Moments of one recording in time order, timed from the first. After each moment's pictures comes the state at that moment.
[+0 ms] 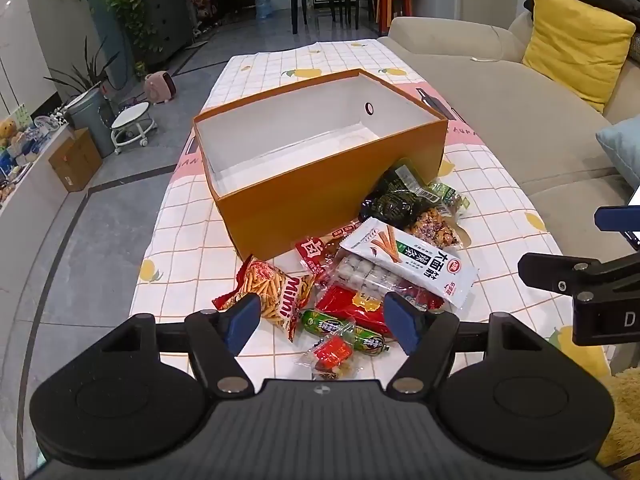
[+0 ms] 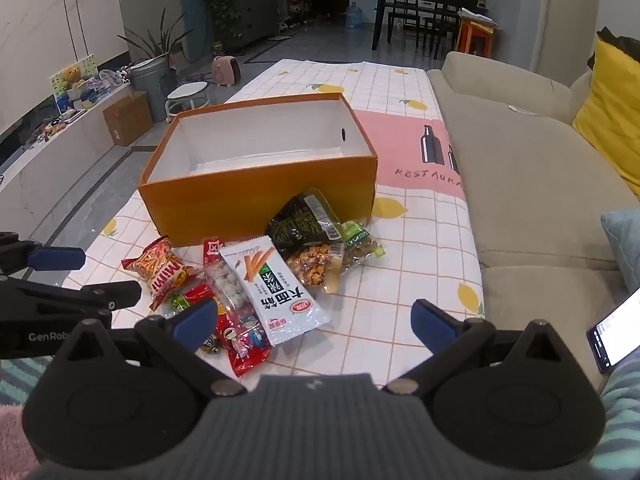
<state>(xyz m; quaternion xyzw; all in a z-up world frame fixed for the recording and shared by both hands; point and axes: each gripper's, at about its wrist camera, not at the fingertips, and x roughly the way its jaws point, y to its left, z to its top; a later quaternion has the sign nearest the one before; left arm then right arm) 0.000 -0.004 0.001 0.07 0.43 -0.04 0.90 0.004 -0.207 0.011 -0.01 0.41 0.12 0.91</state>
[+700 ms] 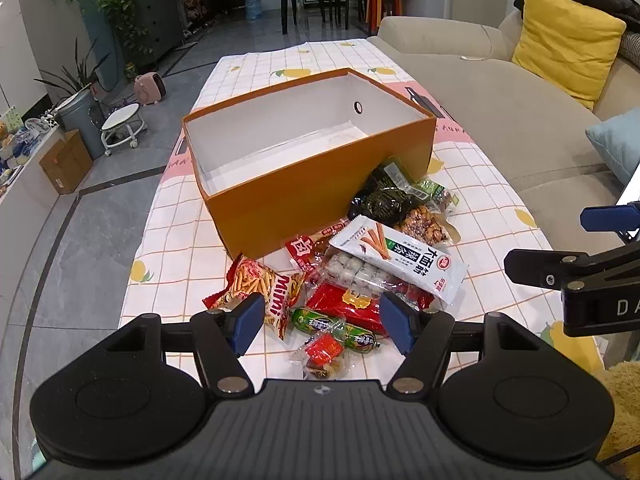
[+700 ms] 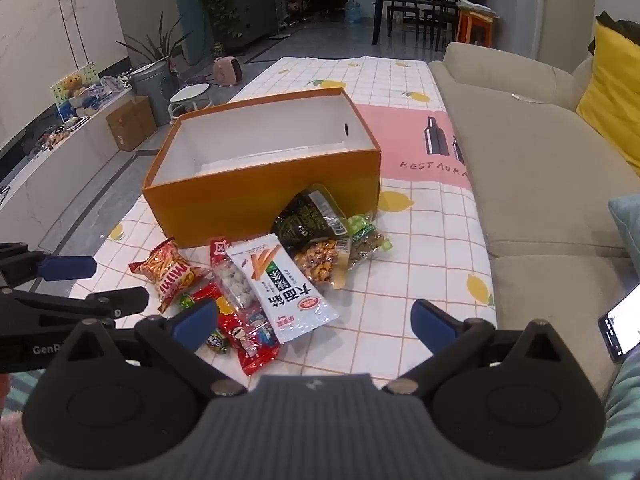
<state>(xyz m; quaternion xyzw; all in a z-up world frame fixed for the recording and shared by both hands) -0.003 0.000 -0.001 0.07 0.43 -0.05 0.90 0.006 -0.210 0.006 0.01 0.41 0.13 0.90</state>
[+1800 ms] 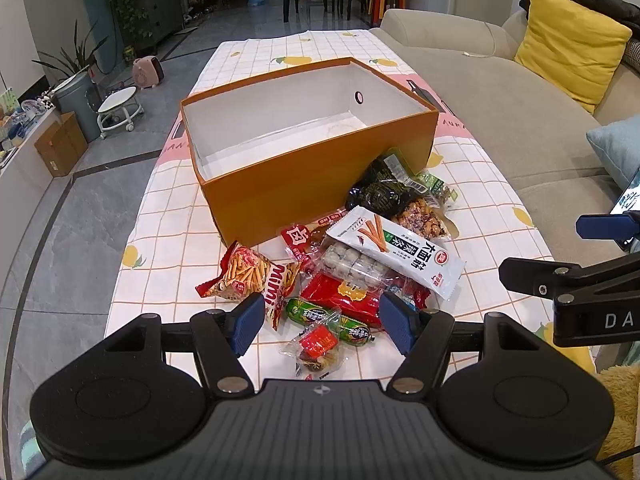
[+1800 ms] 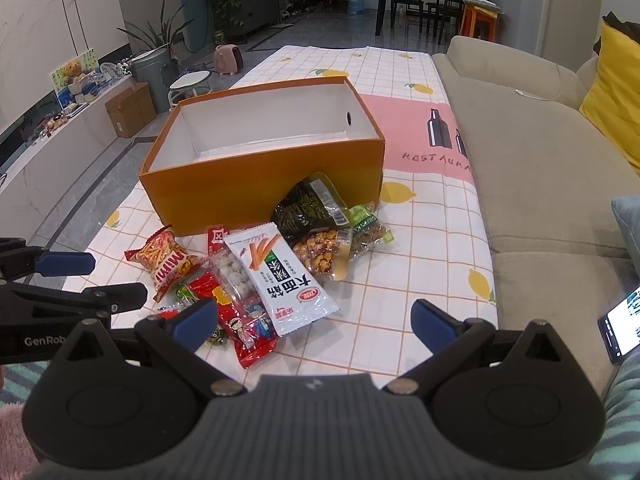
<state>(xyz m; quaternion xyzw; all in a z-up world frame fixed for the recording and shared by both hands) 0.000 0.003 -0.006 0.04 0.44 -0.05 0.89 0.009 -0.204 0.002 -0.01 0.43 0.13 0.90</state>
